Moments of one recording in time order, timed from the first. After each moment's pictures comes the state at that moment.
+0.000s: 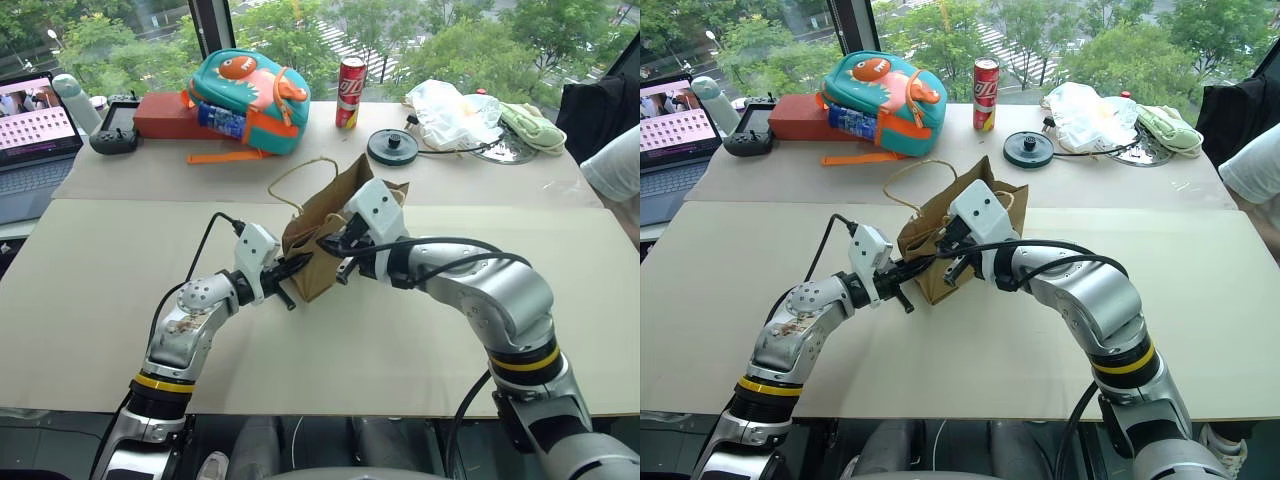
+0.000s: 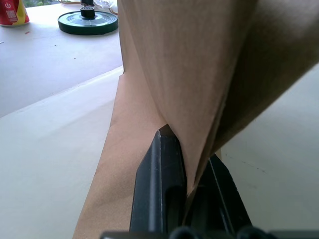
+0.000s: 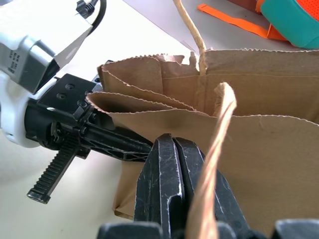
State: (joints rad) left arm -0.31 0.37 -0.11 -0.13 -0.31 0.39 -0.67; right arm -0.64 -0.43 0.24 -0.51 0.48 1.12 0.39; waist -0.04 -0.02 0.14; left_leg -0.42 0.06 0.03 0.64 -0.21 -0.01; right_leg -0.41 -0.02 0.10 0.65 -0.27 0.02
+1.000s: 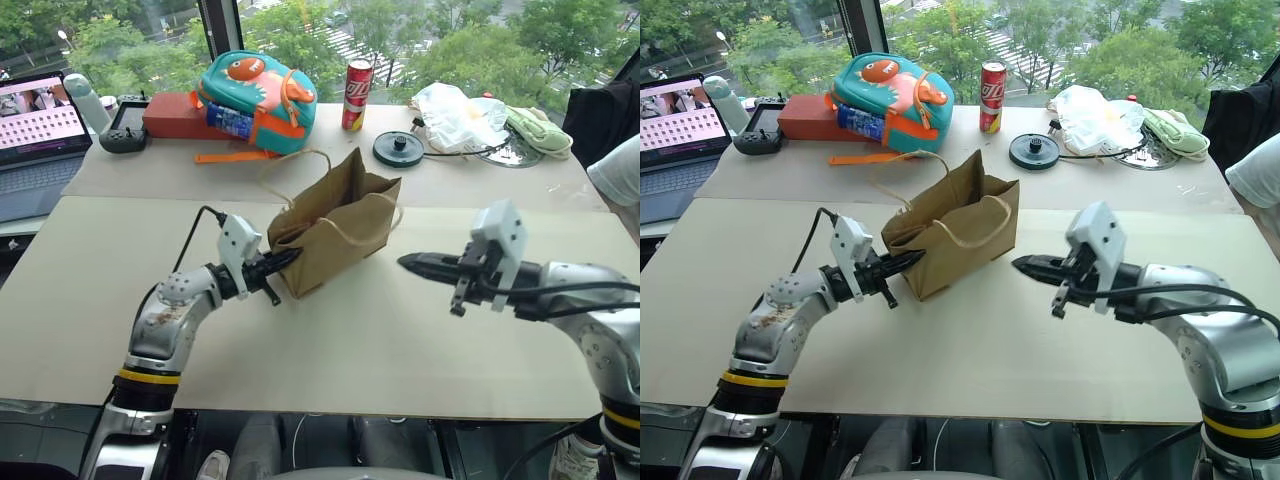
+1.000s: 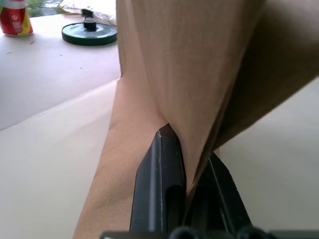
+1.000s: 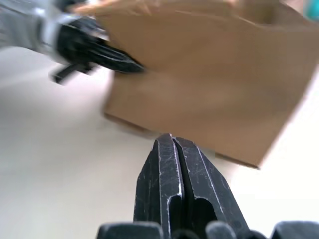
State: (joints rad) left arm -0.42 0.49 -0.01 -0.02 -0.43 0.40 -0.89; right arm -0.27 -0.78 -0.17 -0.50 0.60 0.75 0.83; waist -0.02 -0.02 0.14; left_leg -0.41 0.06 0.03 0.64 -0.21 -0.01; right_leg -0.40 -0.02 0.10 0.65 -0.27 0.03
